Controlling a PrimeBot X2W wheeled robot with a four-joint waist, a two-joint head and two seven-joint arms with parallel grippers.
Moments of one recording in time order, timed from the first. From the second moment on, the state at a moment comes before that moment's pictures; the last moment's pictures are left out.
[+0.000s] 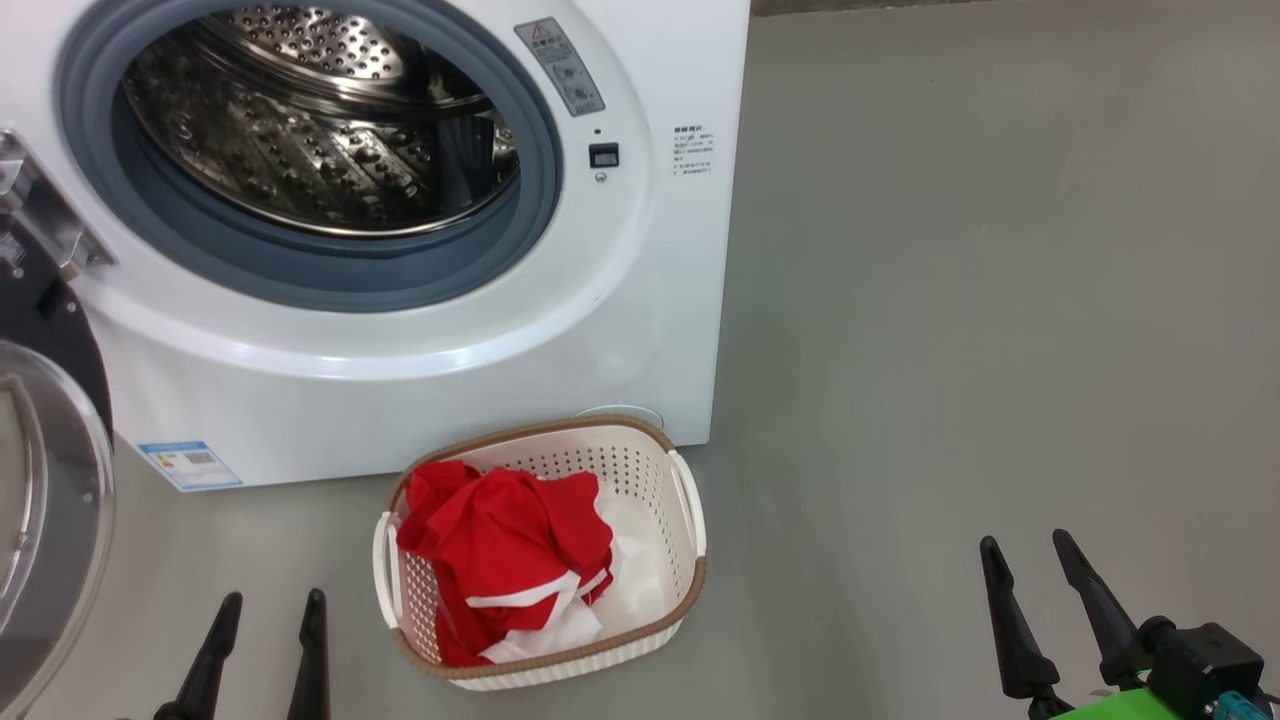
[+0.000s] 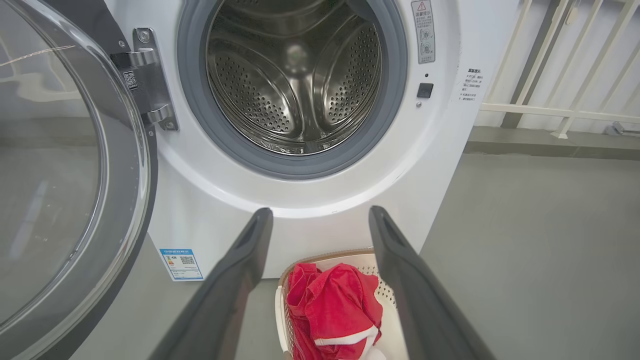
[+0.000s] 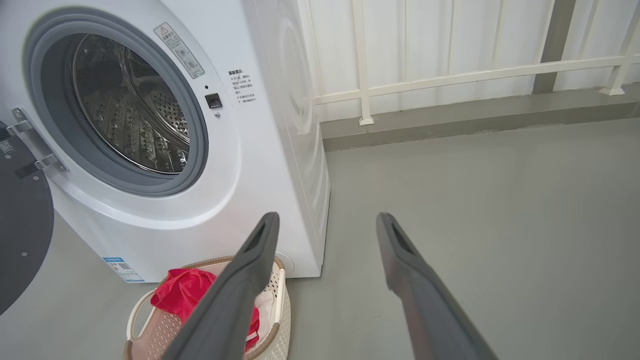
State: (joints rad) left arm 0.08 0.08 0.10 0.15 -0.20 -0.13 -0.26; right arm 0.11 -0.04 -0.03 0.15 0.31 0.12 -0.26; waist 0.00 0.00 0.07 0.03
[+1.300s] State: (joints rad) left arm 0.08 0.05 0.10 0.19 -0.27 -0.13 -0.26; right arm 0.12 -0.04 0.00 0.17 0.31 0.12 -0.26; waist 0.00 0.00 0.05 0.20
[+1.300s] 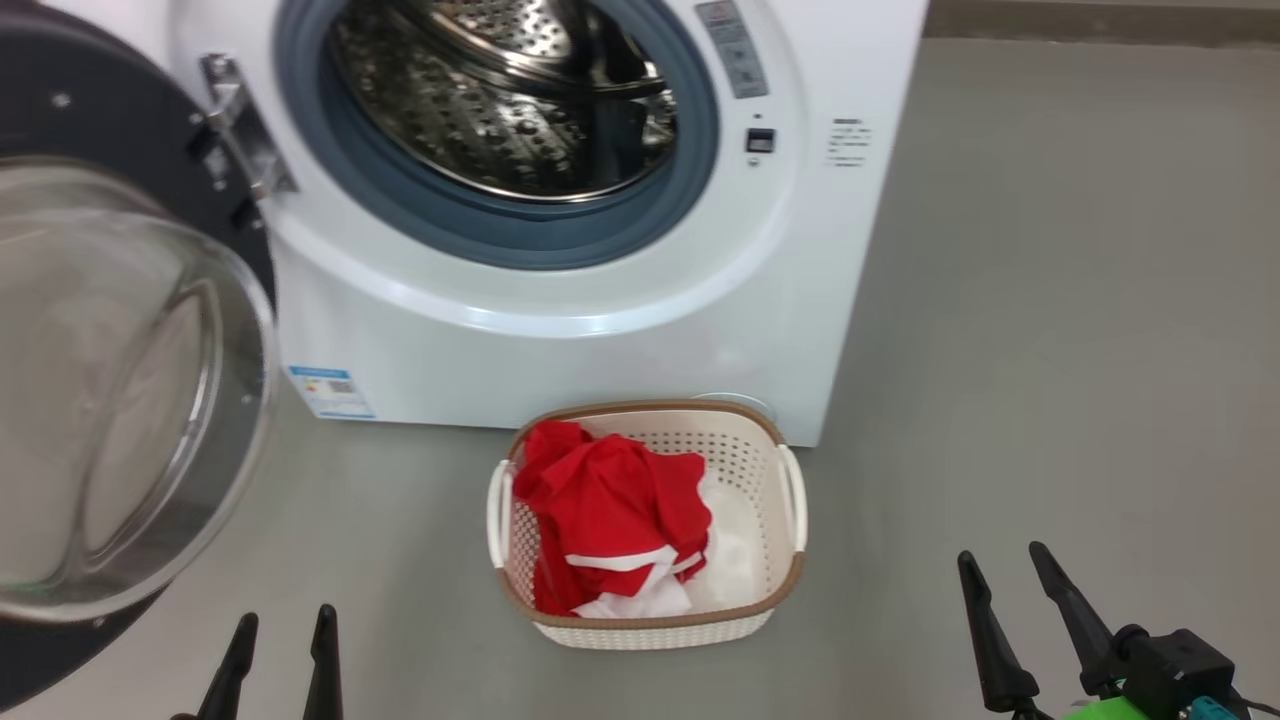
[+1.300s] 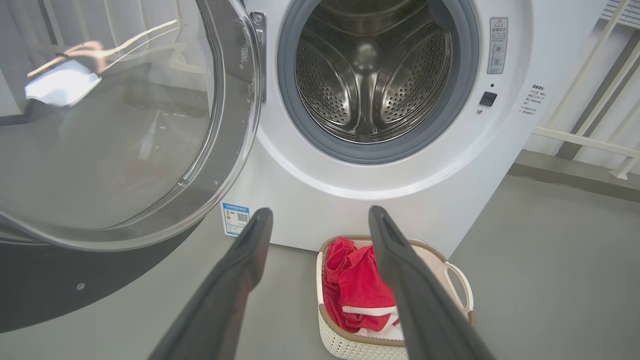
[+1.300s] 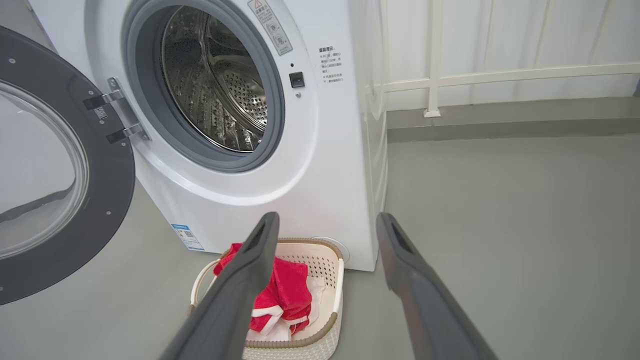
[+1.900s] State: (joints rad) left arm 0.11 0.04 0.10 0.21 -0.33 -0.10 -0.26; right arm 0.09 -0.06 0.10 0.21 0.31 0.12 -0.26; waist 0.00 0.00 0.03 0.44
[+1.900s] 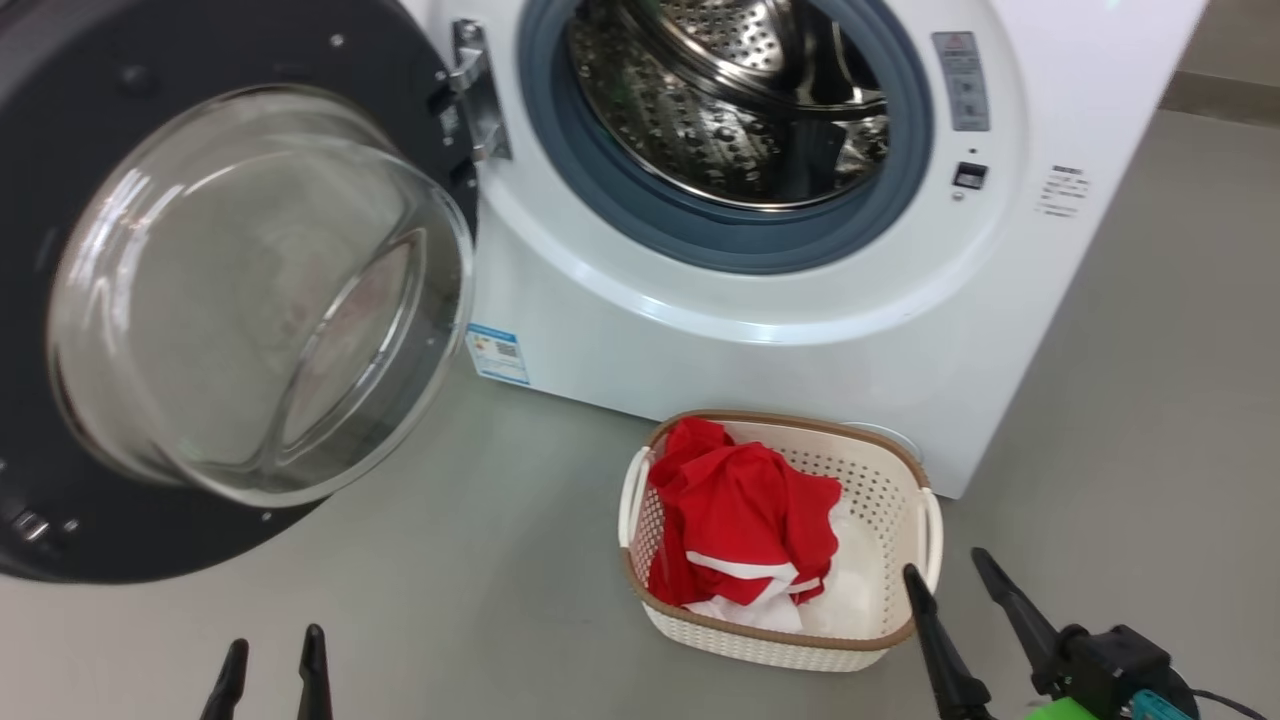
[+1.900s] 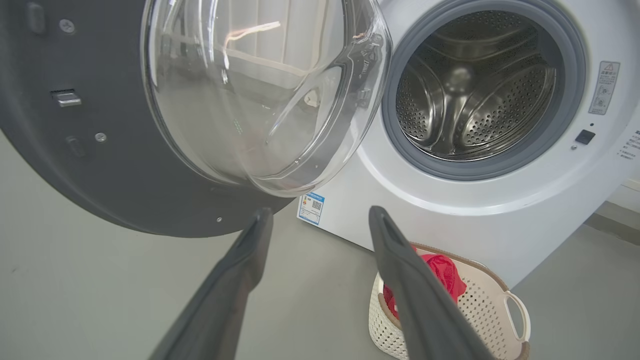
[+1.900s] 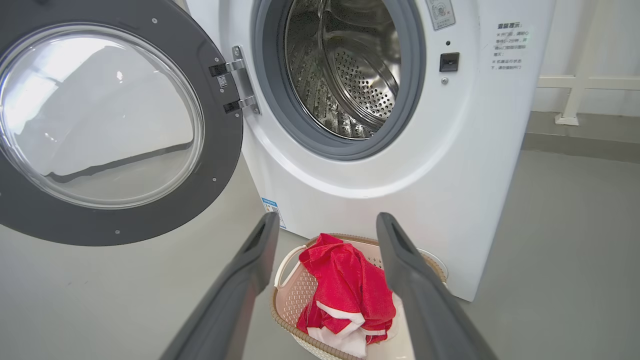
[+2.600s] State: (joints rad) left arm 0.15 0.04 0.12 0.14 -0.43 -0.04 -0.26; right arm 0.00 -0.08 0.19 0.26 0.32 0.12 -0.26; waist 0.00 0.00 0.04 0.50
